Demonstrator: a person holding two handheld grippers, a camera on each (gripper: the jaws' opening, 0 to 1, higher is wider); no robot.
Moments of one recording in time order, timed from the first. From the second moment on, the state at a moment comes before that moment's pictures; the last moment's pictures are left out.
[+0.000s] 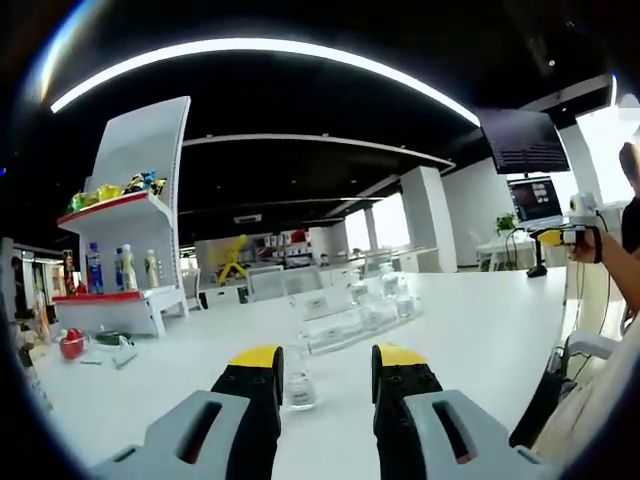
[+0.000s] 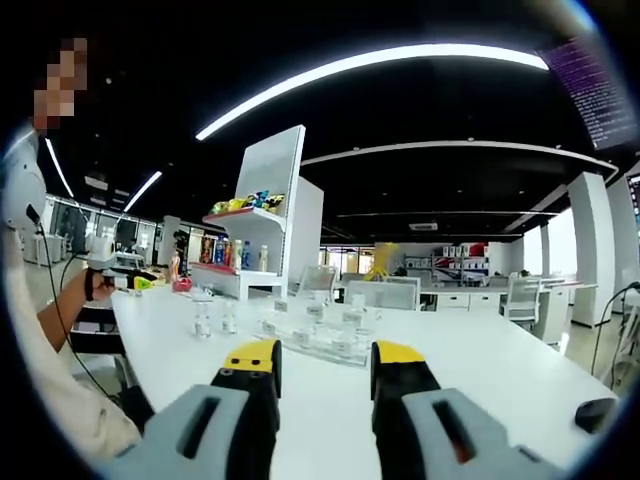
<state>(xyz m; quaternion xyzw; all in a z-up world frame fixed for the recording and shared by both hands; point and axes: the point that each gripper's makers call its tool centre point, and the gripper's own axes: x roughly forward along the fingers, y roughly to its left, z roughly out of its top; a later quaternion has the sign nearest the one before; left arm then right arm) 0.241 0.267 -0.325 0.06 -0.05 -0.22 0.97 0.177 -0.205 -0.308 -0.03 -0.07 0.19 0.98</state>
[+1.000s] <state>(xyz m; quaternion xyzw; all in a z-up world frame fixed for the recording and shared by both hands) 0.244 0.273 -0.333 0.05 -0.05 -0.21 0.98 0.174 -0.204 -0.307 -0.02 -0.08 0.19 0.98</state>
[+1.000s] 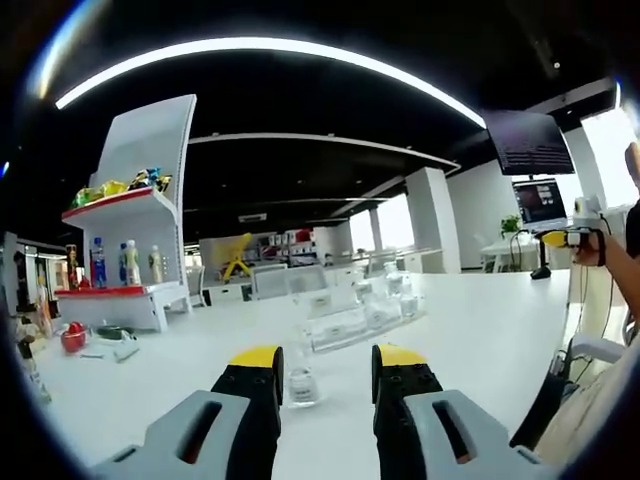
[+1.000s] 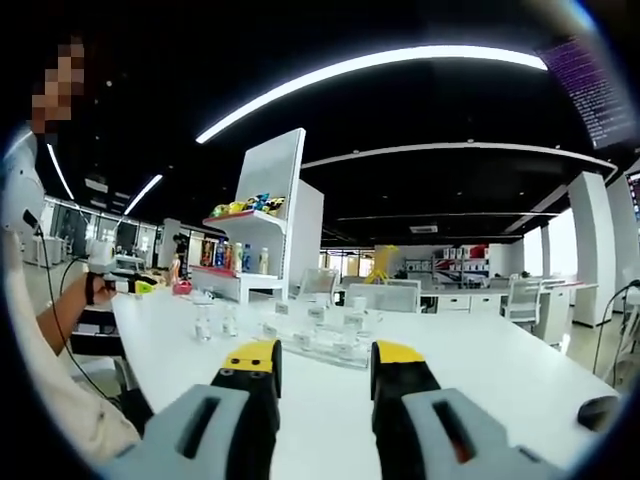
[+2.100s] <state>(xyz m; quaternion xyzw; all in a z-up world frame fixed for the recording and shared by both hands) 0.264 0.277 -0.351 0.05 -0.03 -0.19 0.98 0.183 -0.217 -0.320 -0.01 -0.06 0.18 0.98</state>
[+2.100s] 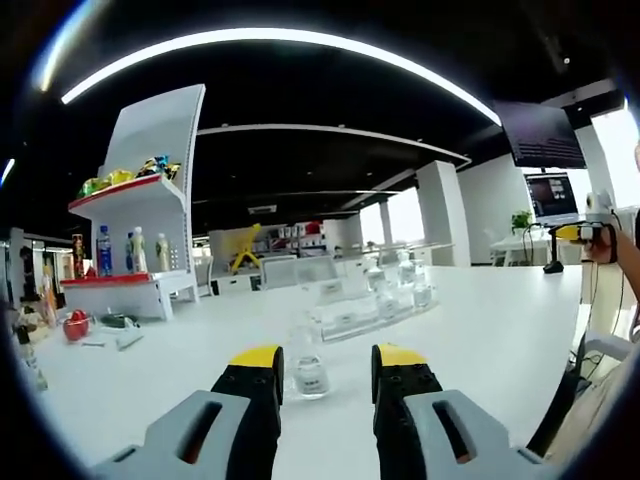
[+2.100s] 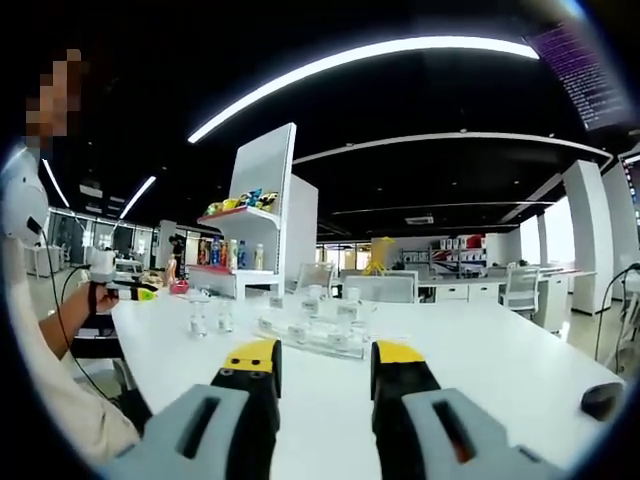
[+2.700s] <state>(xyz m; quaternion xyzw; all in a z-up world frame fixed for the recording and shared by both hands) 0.285 0.272 -0.362 0.06 -0.01 -0.20 0.98 0.189 -0.217 -0.329 0.00 -0.05 0.19 0.98</state>
